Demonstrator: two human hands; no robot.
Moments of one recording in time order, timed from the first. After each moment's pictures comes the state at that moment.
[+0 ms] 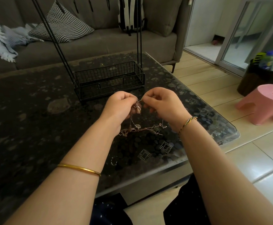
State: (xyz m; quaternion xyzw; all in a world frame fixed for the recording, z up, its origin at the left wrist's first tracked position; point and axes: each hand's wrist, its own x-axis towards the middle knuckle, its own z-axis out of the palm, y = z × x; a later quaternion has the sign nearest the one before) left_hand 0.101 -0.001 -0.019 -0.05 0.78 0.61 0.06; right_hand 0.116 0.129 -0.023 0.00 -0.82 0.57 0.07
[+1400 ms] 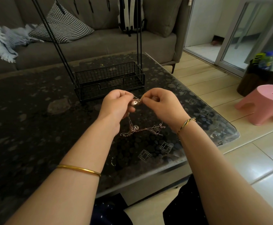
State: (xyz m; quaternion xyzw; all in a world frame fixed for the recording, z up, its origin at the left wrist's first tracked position) left_hand 0.100 -0.002 -0.017 -0.08 0.76 0.65 0.03; right_hand 0.115 0.127 -0.024 0.01 -0.85 0.52 0.09
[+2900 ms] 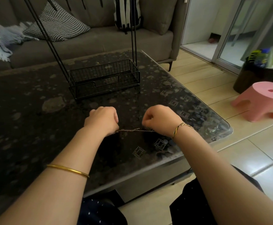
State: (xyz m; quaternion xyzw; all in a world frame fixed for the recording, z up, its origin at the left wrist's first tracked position) left_hand 0.104 -0.024 -0.031 -0.01 0.98 0.13 0.12; right_hand 0.126 0.138 -0.041 0.01 -0.96 0.26 -0.07
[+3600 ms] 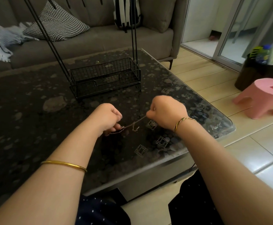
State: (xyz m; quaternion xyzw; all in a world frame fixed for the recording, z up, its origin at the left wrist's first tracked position) left_hand 0.101 -0.027 -0.032 -0.07 0.91 0.39 0.15; right_hand 0.122 0.137 -0.031 -0.01 -0.99 0.16 0.00
